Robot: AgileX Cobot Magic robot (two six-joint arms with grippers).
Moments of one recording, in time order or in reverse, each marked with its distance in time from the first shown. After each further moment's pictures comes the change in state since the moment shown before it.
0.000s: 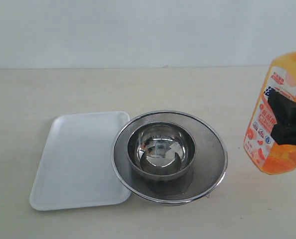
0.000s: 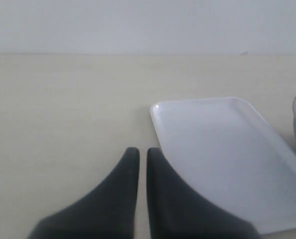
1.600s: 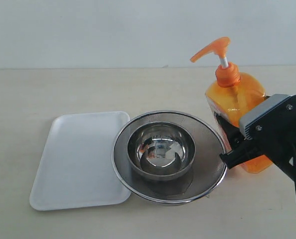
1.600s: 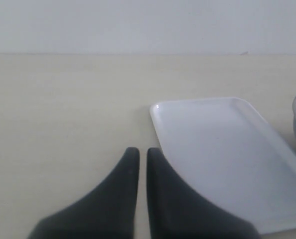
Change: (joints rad) left arm 0.000 0.000 0.000 0.000 0.000 0.000; right arm 0.246 0.366 -0.126 0.122 -0.140 -0.504
